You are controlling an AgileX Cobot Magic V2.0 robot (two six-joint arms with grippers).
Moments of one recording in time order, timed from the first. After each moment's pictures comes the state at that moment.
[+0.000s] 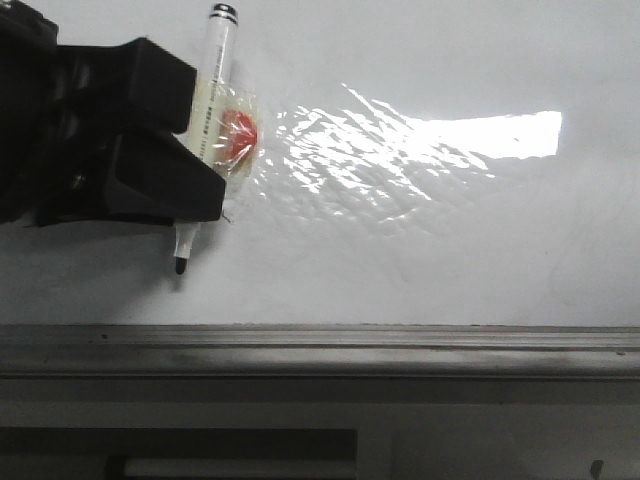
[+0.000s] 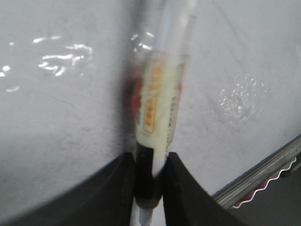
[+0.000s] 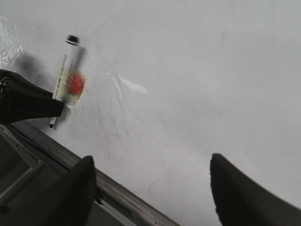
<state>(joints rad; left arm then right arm) -0.86 1.19 -0.56 -1.08 -0.03 0.66 0.38 0.49 -0.68 0.13 0.66 -0.09</state>
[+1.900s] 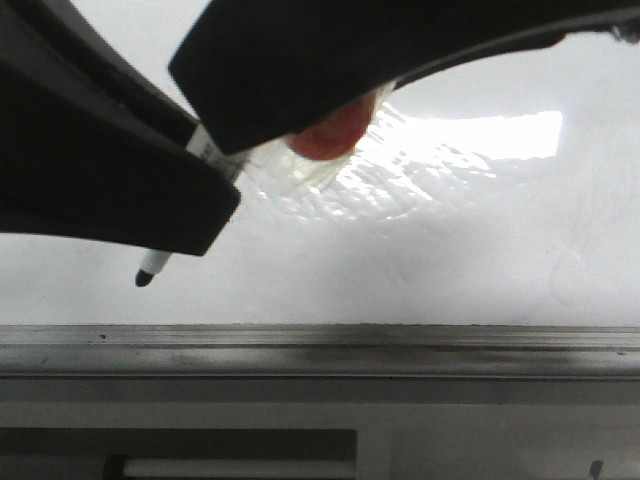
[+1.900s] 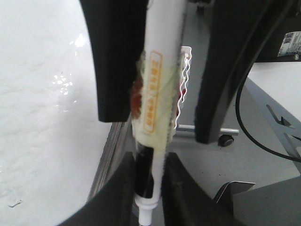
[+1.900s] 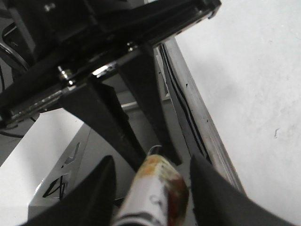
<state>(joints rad) -0.86 1.00 -0.62 -1.00 0.50 1.40 0.66 1.07 -0.76 0.96 0.59 -1.11</state>
